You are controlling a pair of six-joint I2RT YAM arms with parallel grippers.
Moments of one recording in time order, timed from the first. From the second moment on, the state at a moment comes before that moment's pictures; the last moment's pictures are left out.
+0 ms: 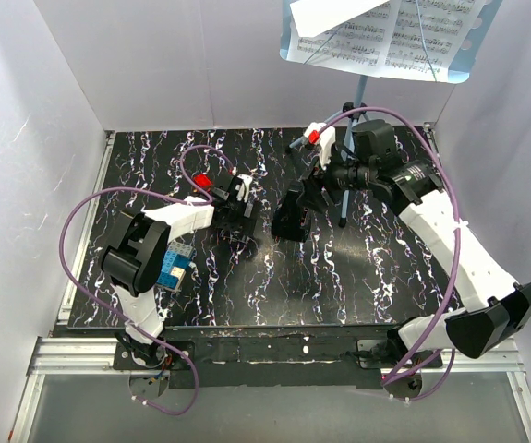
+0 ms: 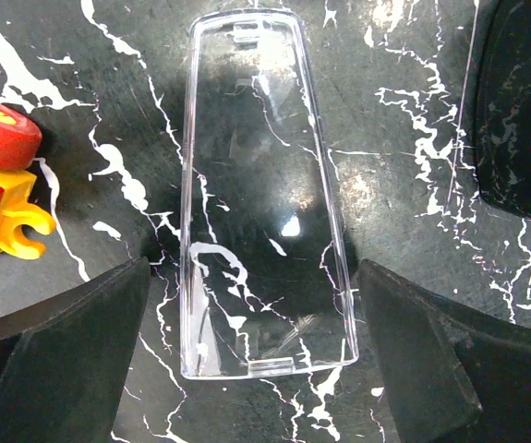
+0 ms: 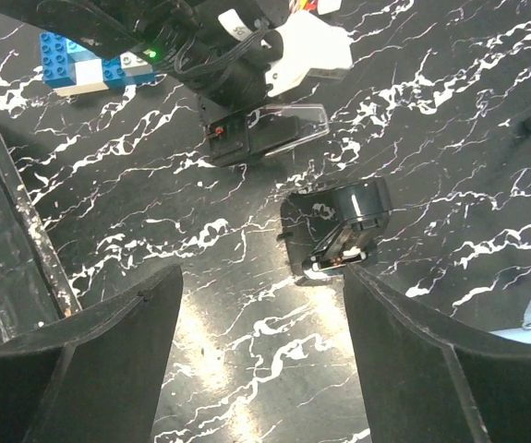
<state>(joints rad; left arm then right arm) -0.50 1.85 1.14 -0.29 -0.01 -0.11 0.54 1.35 1.53 -0.78 -0.49 -0.31</state>
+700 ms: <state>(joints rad) -0.62 1.43 0.79 -0.38 0.15 -0.36 0.65 1.54 1.43 -0.73 -0.59 -0.15</state>
